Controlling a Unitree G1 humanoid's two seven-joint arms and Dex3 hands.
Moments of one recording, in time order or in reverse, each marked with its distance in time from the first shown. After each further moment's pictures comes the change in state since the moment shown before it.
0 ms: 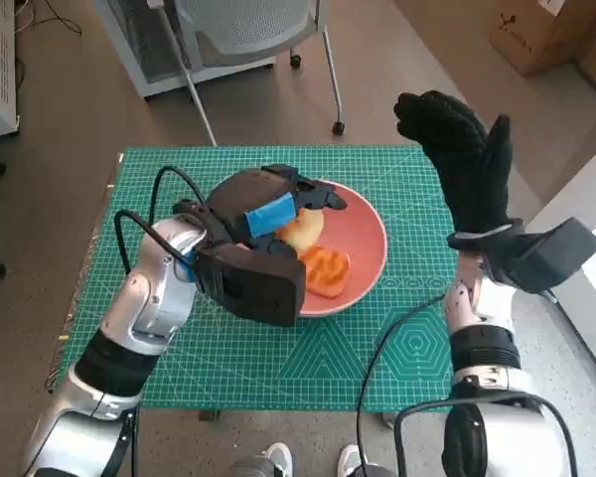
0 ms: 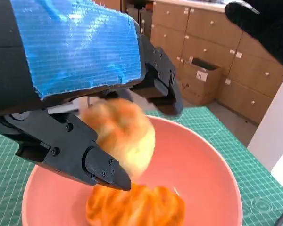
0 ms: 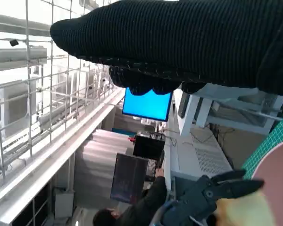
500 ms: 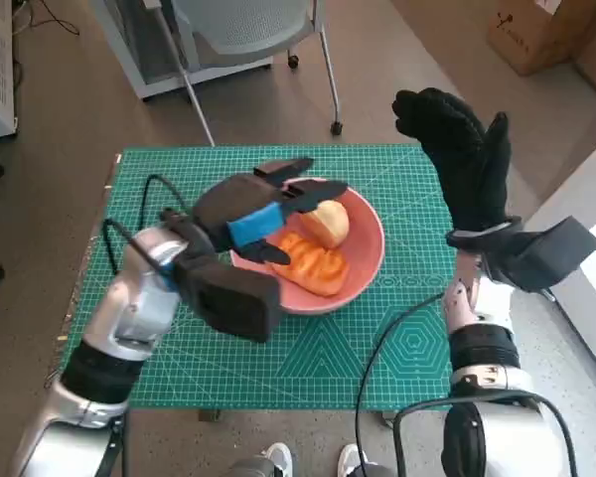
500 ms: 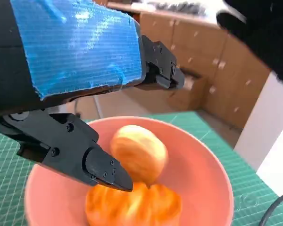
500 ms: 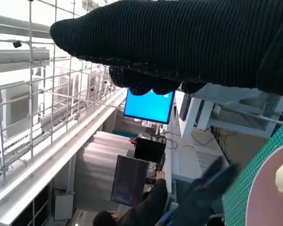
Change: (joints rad) left arm 0.087 0.074 0.123 -0.014 -0.110 -0.197 0.064; right arm 0.000 0.003 0.018 -0.012 -0.001 -0.005 -0.005
